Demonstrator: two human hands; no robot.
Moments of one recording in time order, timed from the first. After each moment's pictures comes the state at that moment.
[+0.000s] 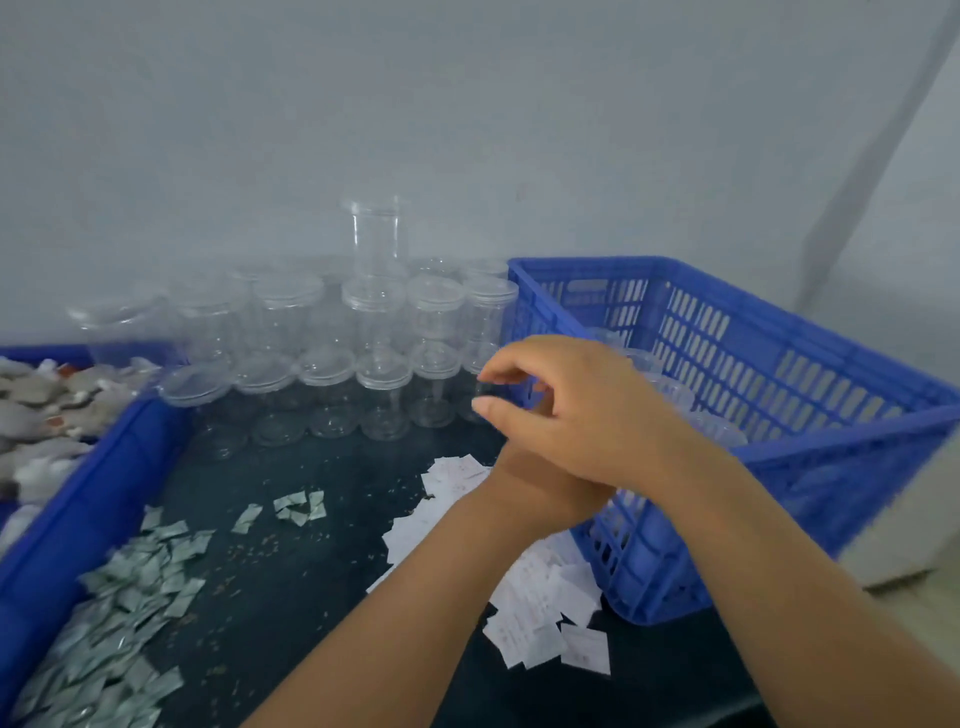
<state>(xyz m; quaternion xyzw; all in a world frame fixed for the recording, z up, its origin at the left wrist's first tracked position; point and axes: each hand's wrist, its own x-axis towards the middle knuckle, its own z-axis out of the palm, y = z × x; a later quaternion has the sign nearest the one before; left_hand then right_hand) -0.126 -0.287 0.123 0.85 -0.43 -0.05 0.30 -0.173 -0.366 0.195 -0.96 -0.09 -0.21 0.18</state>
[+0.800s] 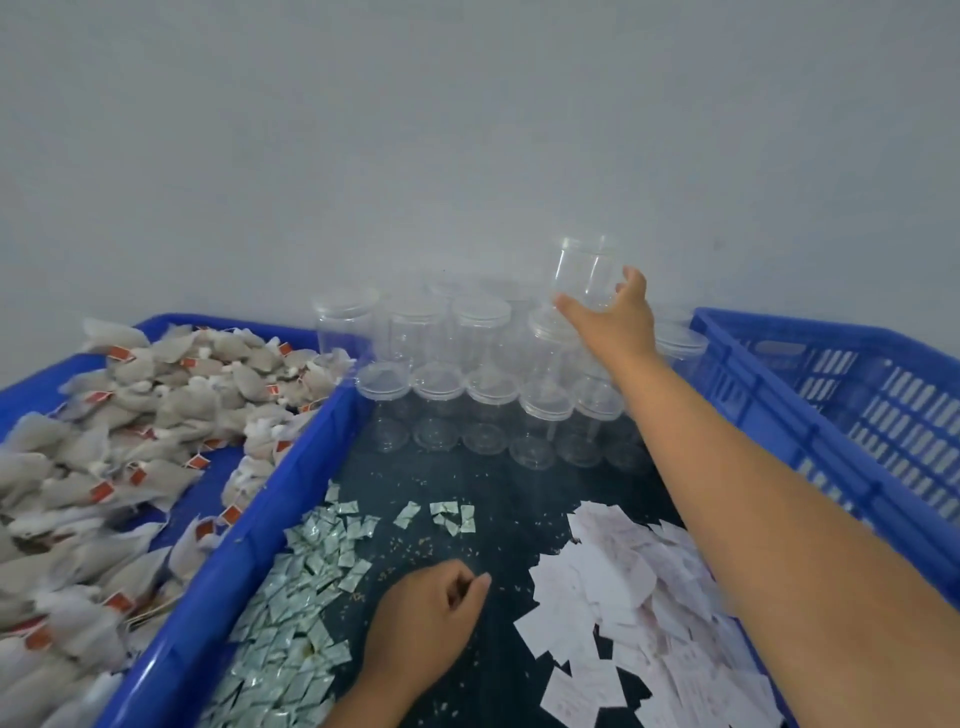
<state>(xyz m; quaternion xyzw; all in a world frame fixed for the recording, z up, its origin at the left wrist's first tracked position) -0.076 -0.058 -0.055 0.92 -0.12 0.08 0.37 0.081 -0.299 0.184 -0.84 0.11 -0.26 0.45</state>
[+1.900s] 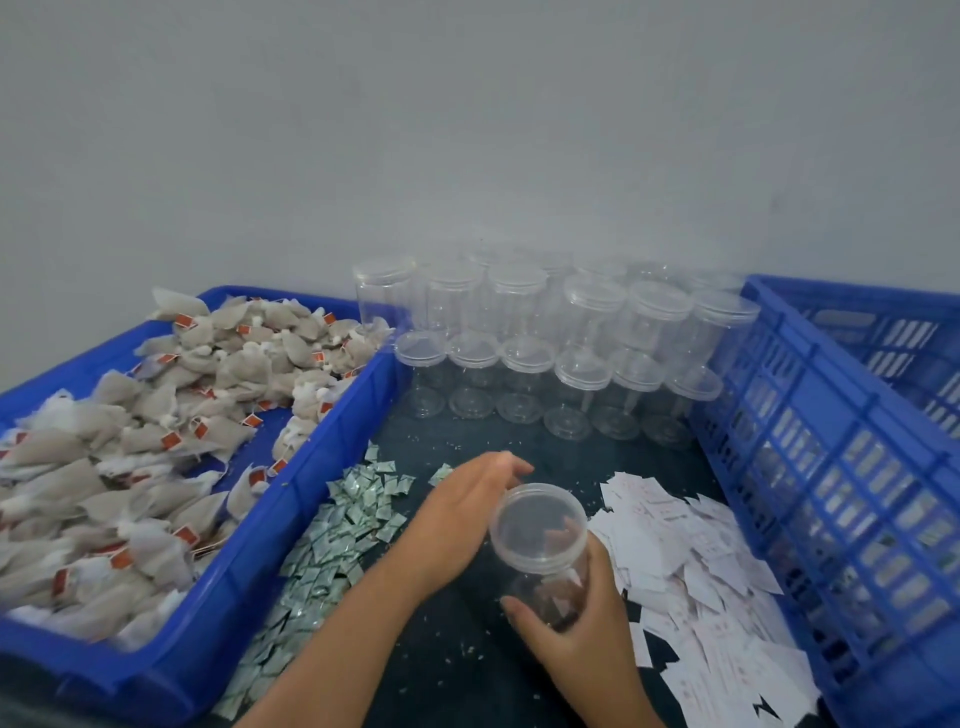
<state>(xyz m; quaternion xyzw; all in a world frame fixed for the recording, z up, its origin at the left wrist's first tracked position) -0.079 -0.050 0.042 0.81 -0.16 -0.05 0.56 -0.153 -0.220 -0.058 -0.77 -0.04 -0.16 0.62</state>
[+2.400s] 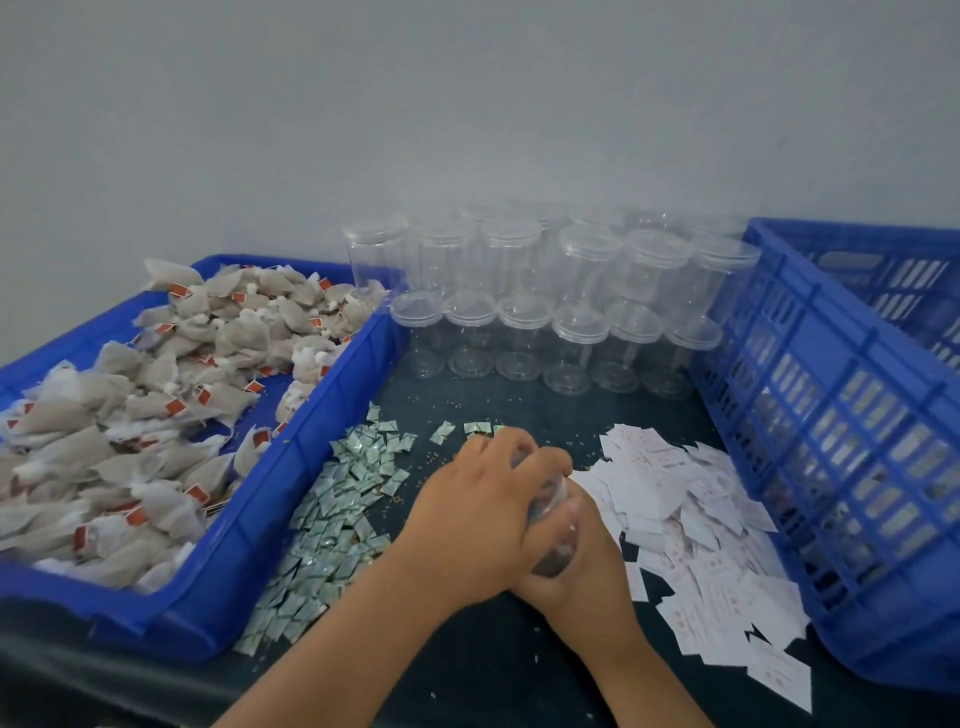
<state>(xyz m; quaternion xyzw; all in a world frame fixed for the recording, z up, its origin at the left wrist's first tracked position) -0.130 -0.064 0.050 0.93 -0.29 0.13 0.19 -0.155 -0.220 -0.052 -0.81 -0.09 -0.17 0.56</state>
